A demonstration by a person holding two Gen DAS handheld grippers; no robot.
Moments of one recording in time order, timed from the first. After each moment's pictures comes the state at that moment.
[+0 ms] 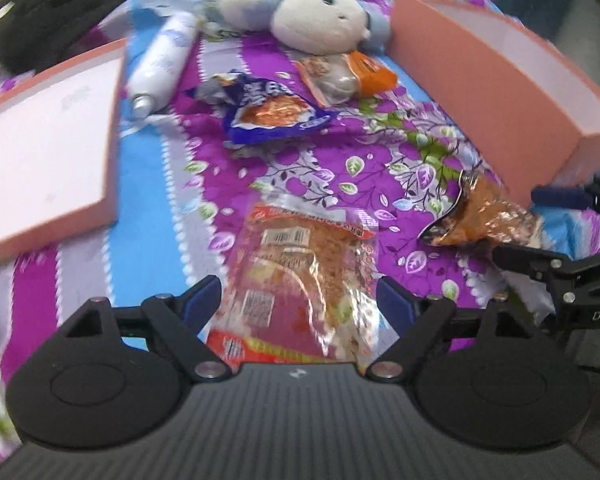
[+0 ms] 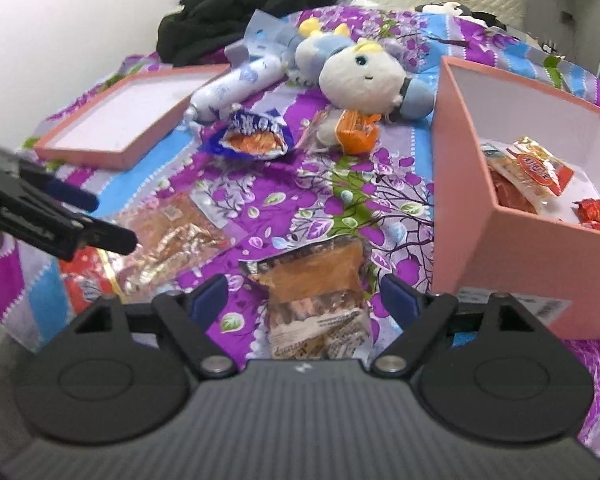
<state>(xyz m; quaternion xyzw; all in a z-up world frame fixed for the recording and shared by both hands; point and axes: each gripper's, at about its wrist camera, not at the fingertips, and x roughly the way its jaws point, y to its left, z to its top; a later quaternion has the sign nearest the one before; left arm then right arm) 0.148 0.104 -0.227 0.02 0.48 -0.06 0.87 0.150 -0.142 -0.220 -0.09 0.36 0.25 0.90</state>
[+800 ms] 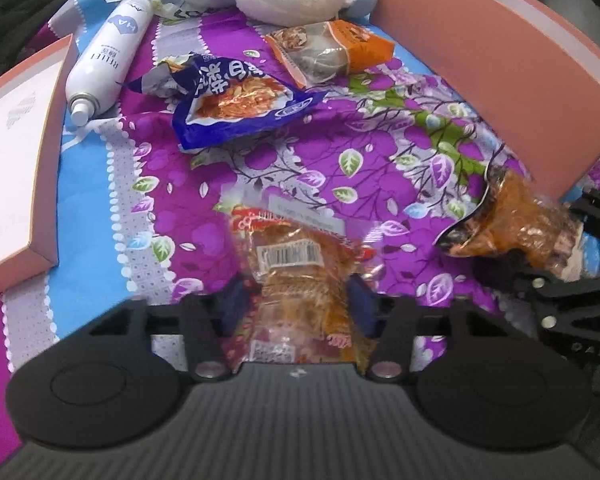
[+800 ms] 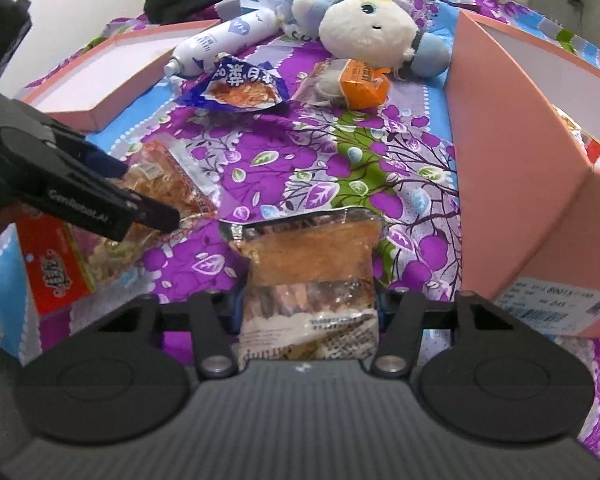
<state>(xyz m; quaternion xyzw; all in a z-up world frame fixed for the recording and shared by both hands) 0.200 0.092 -0.267 0.02 0.50 -0.09 0.86 0.169 -0.124 -0.256 -0.10 0.39 0.23 0.89</state>
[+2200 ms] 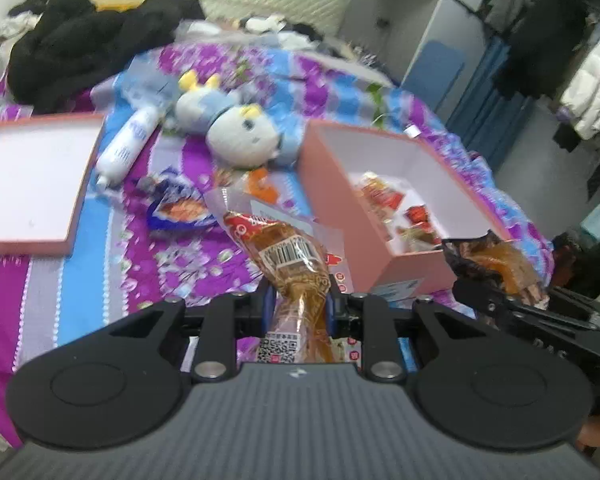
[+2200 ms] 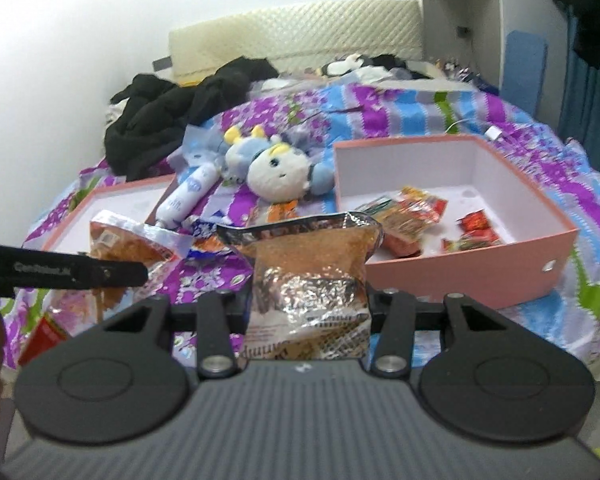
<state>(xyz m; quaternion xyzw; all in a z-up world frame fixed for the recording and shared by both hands) 0.051 0.018 -0.078 -0.11 0.36 -0.09 0.92 0.052 -0.224 -0.093 0.03 0.28 0.12 0.95</state>
